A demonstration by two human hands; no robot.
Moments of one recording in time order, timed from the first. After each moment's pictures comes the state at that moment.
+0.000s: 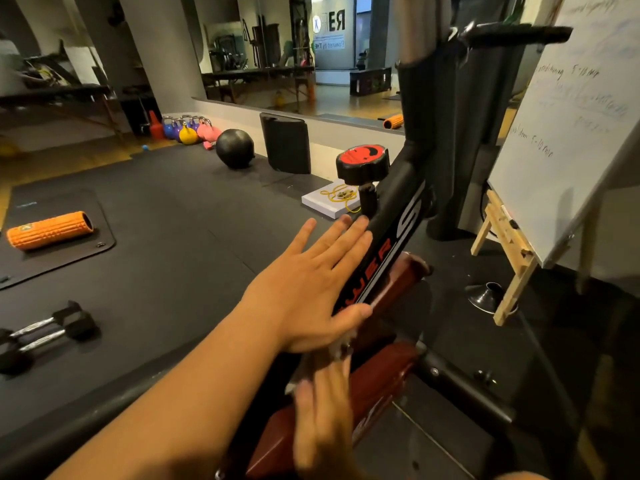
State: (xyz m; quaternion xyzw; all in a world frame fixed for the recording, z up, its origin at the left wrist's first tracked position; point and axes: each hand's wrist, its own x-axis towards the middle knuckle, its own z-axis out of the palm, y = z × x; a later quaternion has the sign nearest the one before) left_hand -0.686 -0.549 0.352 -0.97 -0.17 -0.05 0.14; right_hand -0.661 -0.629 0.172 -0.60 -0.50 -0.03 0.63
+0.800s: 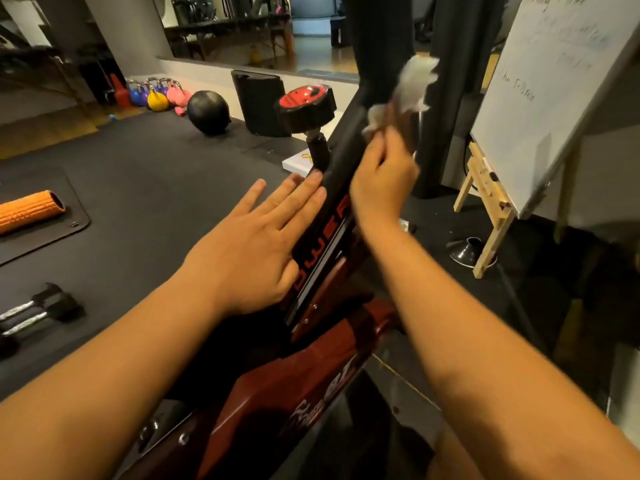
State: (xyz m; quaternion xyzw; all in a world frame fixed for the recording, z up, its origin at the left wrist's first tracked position) left_hand -0.683 -0.545 0.344 -0.97 -0.17 -0.07 0.16; right_hand -0.489 -0.561 0.326 -0.61 -0.32 -0.13 0.71
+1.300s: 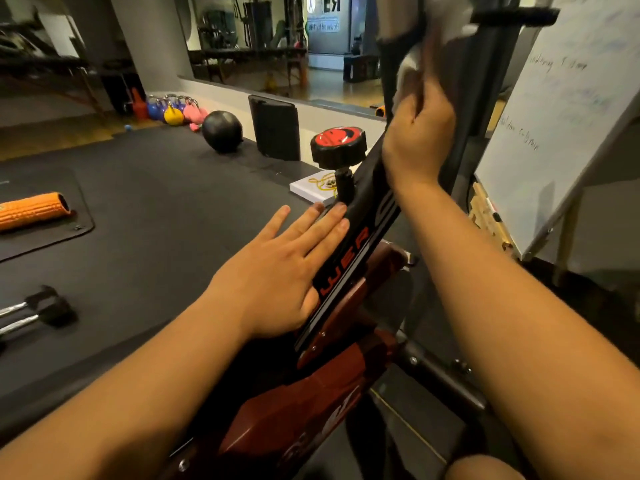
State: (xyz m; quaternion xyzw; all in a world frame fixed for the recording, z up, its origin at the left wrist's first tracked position) left_hand -0.684 -0.545 0.346 -0.97 -0.17 -0.07 0.16; right_hand -0.463 -0.538 0.406 -0.57 -0.39 -0.22 0.69
